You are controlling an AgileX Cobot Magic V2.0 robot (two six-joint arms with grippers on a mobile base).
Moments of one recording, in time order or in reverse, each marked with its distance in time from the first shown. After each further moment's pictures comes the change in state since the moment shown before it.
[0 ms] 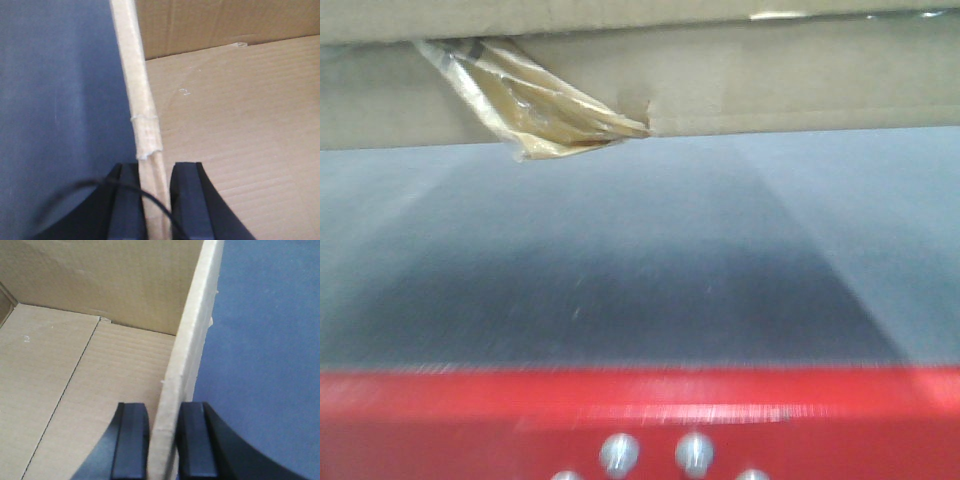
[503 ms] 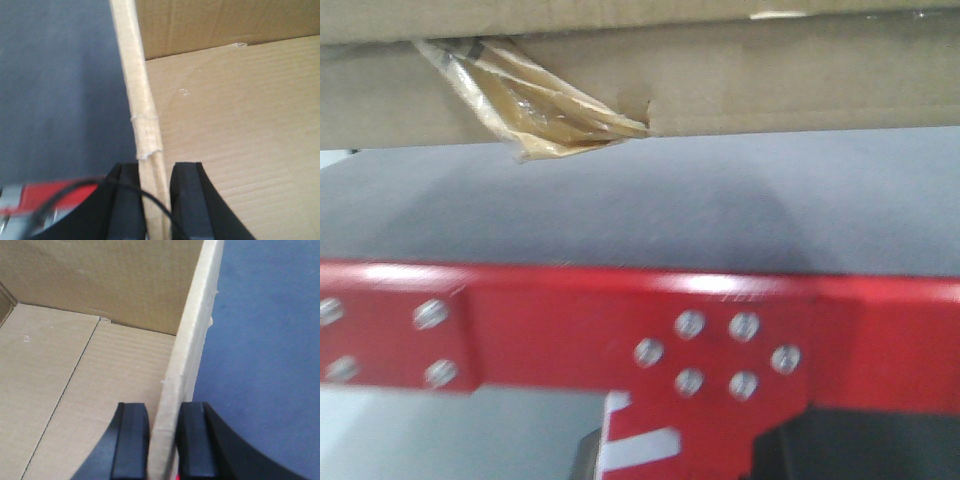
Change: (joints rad) left arm 0.000 0.000 0.000 0.000 0.000 0.000; right arm 0.000 0.000 0.000 0.000 0.007 0.000
